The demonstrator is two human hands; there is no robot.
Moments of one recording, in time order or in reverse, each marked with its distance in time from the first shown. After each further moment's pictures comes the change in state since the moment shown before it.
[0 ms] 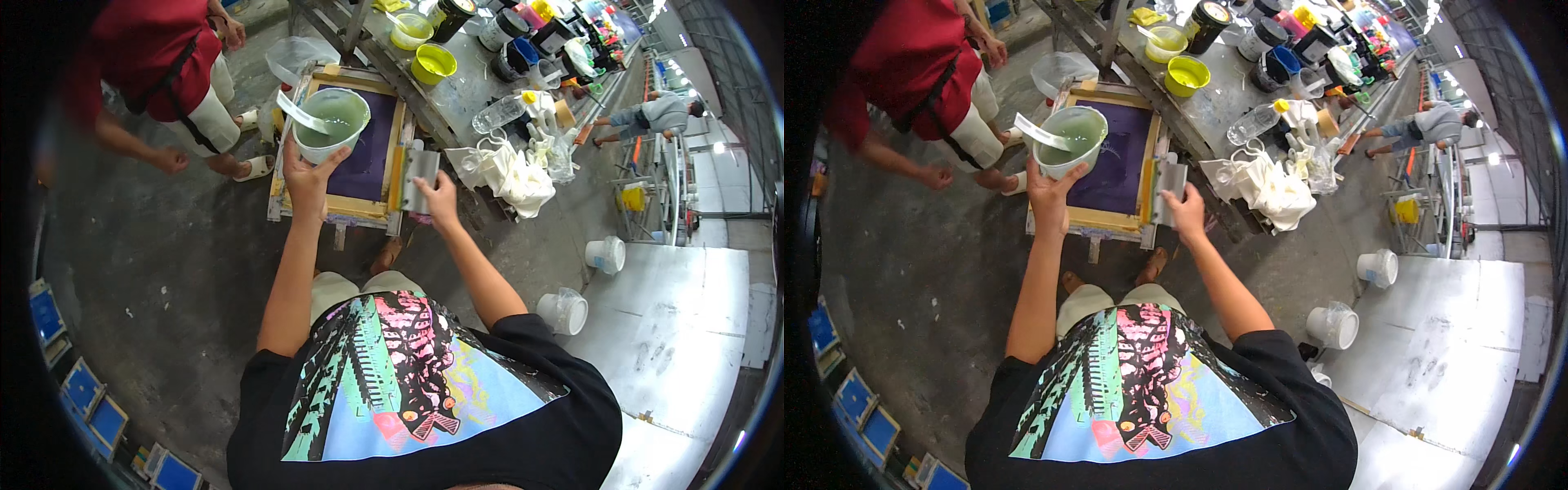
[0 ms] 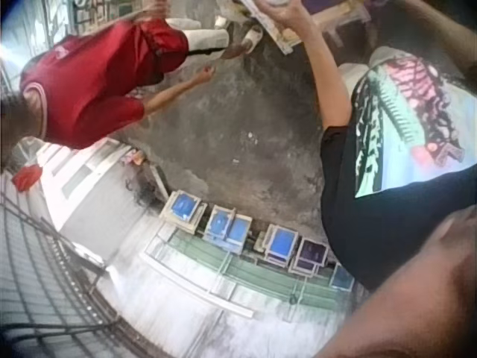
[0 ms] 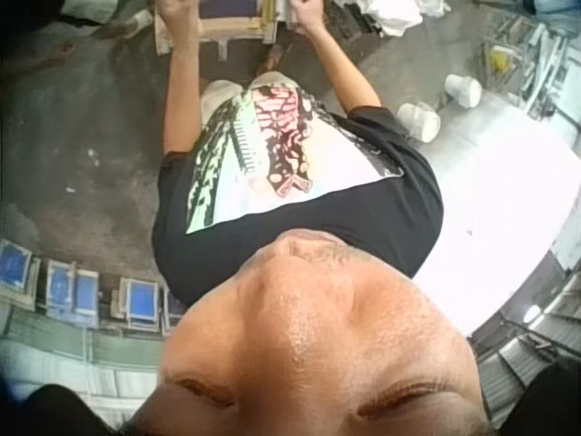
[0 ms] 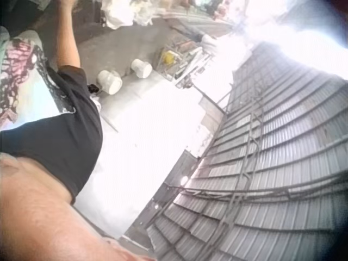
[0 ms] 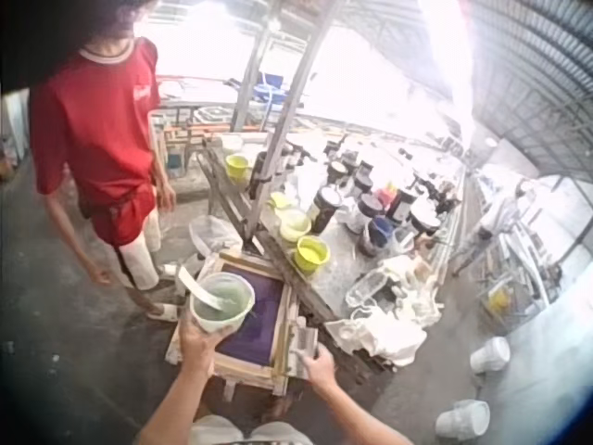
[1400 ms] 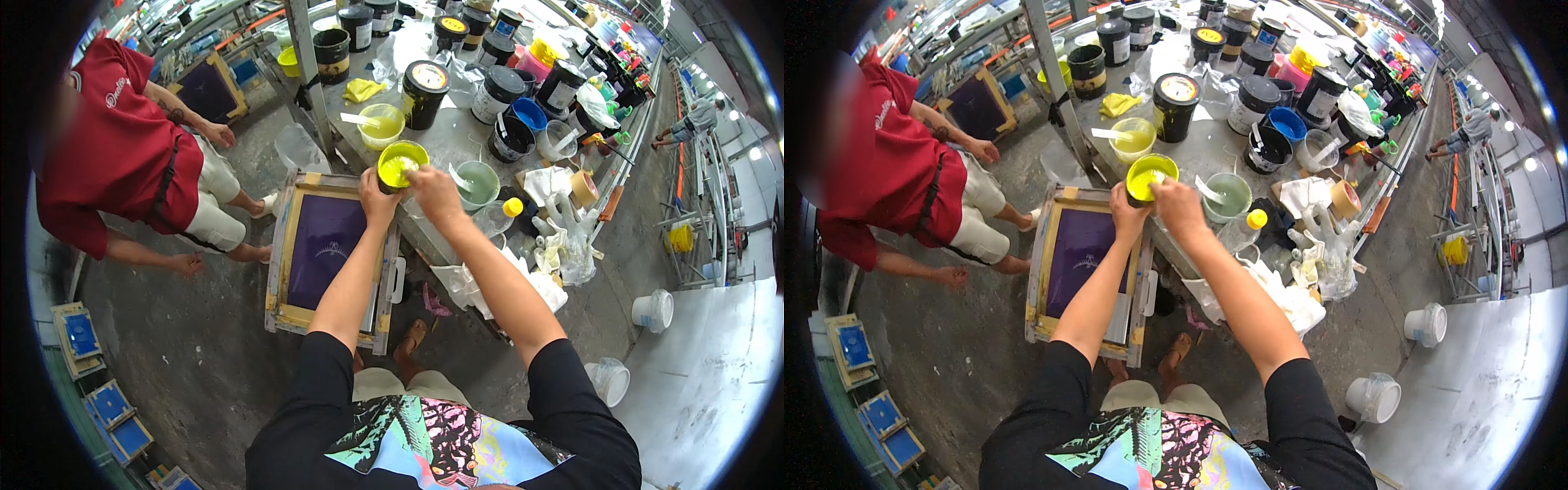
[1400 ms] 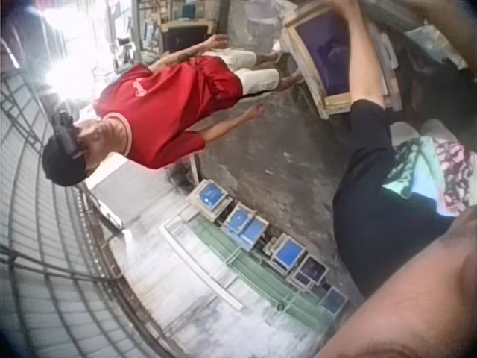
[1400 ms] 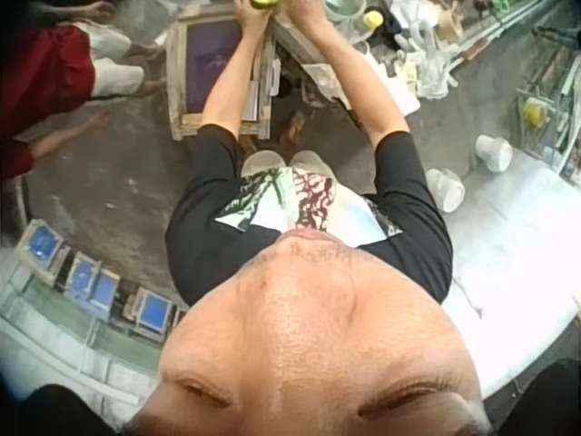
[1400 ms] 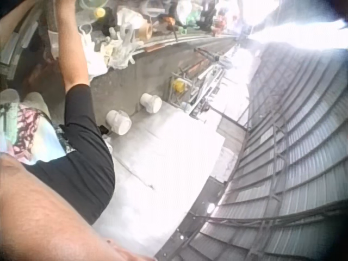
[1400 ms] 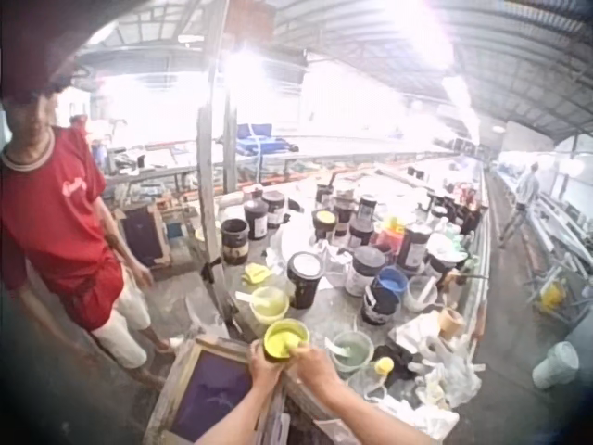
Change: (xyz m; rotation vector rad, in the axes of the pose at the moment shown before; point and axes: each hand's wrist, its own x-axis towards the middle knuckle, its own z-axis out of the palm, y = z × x) left_hand 0.177 -0.306 0.138 1.002 0.023 0.295; right_hand 0.265 -0.096 -0.040 -0.826 -0.172 -0.691
